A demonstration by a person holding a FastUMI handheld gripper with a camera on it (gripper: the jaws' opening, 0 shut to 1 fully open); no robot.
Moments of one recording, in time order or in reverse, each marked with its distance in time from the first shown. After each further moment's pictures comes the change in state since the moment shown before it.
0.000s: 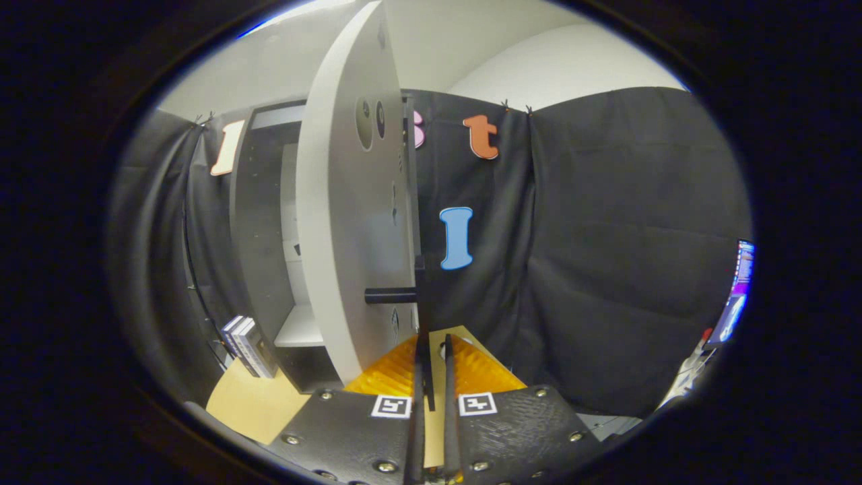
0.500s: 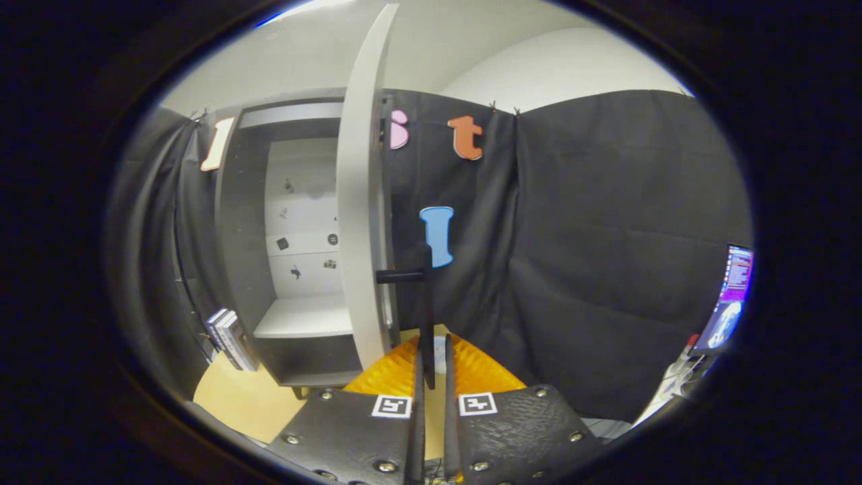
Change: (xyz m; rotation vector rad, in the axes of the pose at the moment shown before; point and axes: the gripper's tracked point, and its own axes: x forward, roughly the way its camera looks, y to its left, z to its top) arm -0.015 -0.056 -0.003 -0.009 -0.006 -0.108
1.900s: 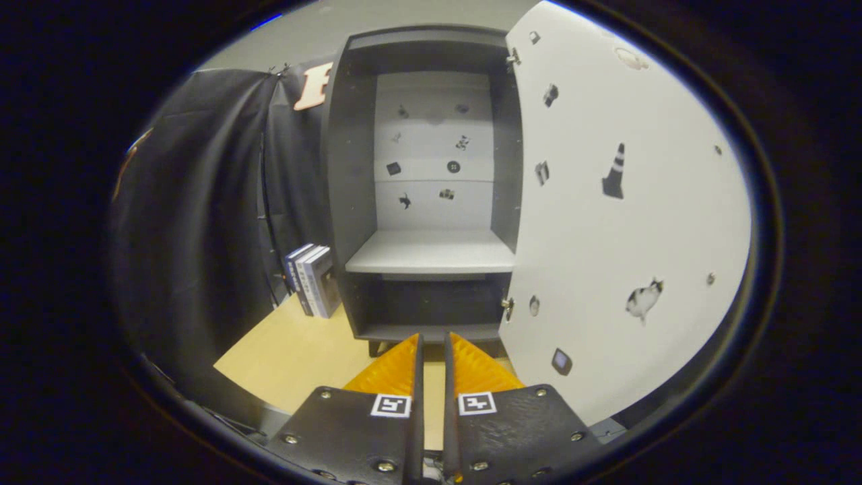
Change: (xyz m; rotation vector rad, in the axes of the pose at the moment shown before) arm 0.016 0.196 -0.161 -0.133 0.262 0.502
